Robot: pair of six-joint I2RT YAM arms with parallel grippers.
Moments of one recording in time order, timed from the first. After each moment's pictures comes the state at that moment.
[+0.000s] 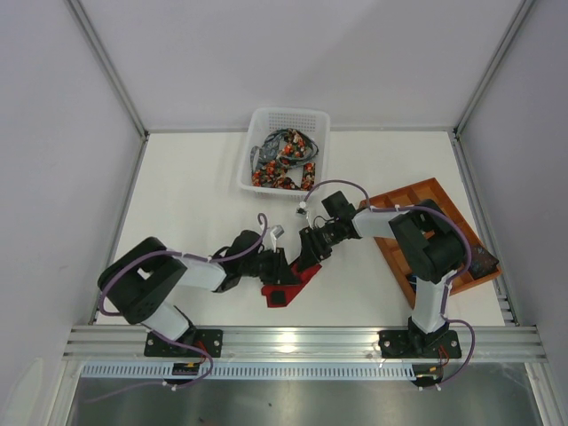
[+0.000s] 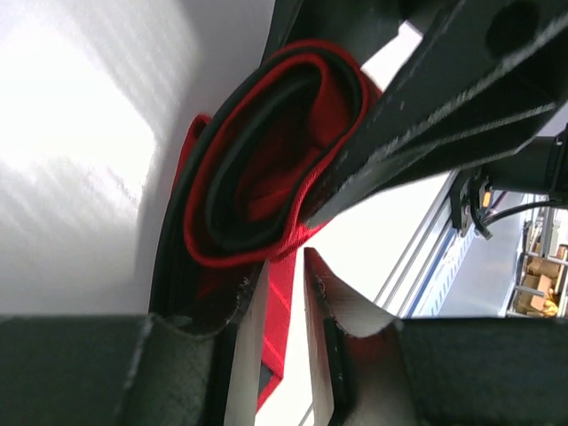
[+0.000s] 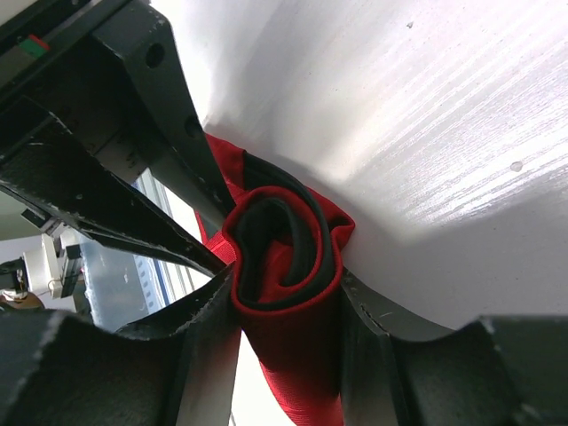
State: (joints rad) left arm -0.74 1.56 0.40 0.51 0.49 -0.74; right arm 0.58 1.91 0.99 -0.19 -0.95 0.05
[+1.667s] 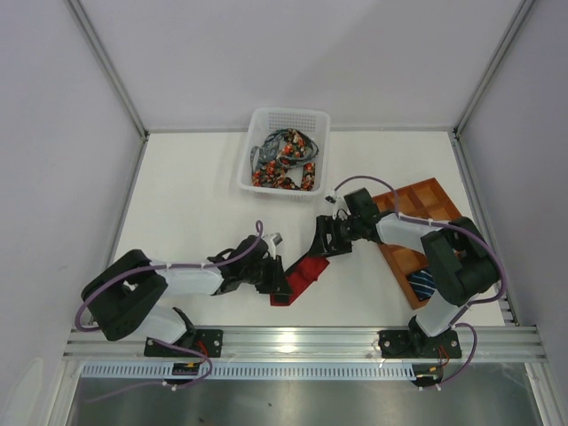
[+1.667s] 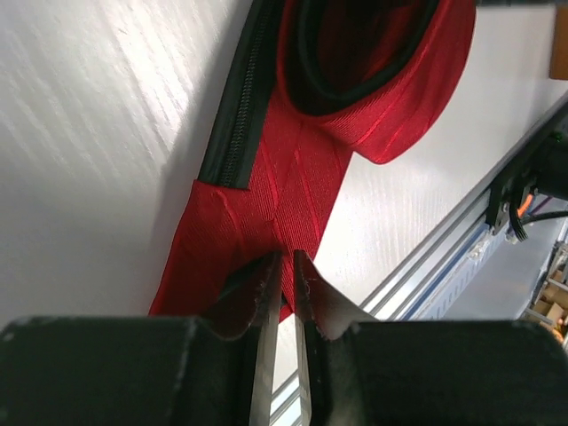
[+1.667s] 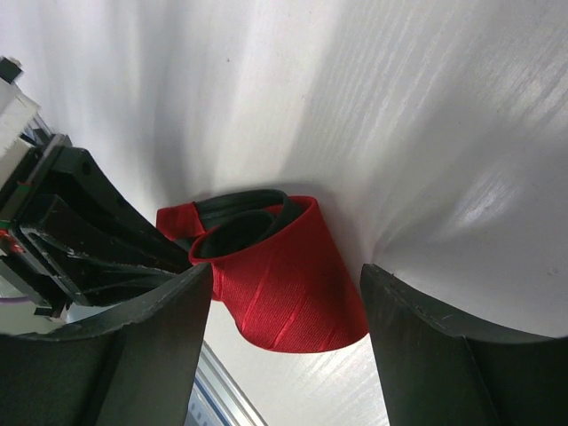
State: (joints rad) left arm -0.82 1.42 0.41 0.18 0.35 -0.81; right arm 0.48 1.66 0.85 -0.16 -0.64 0.38
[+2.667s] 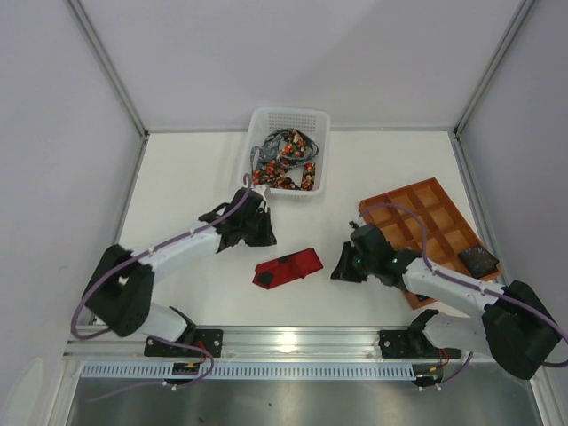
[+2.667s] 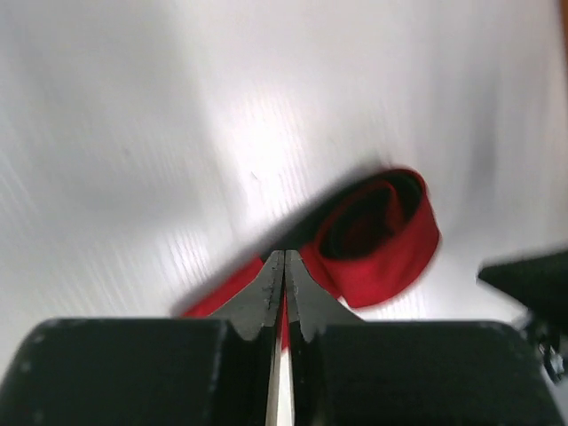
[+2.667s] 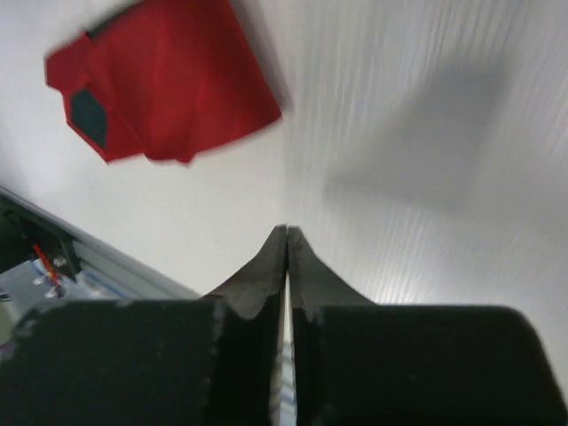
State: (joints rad) left arm -0.63 1.37 0.81 -0.30 0.11 -0.57; right arm 0.66 1.18 0.57 -0.26 -0.18 0.76
